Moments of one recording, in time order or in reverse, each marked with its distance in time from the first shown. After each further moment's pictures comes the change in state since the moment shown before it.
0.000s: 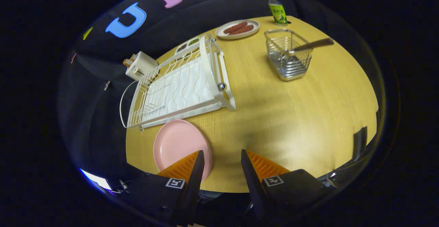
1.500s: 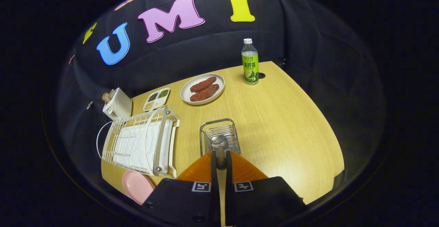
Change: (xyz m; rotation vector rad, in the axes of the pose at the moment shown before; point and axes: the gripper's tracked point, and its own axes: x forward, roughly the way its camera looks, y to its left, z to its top) arm -0.012 -0.122 0.178 -0.092 -0.283 -0.149
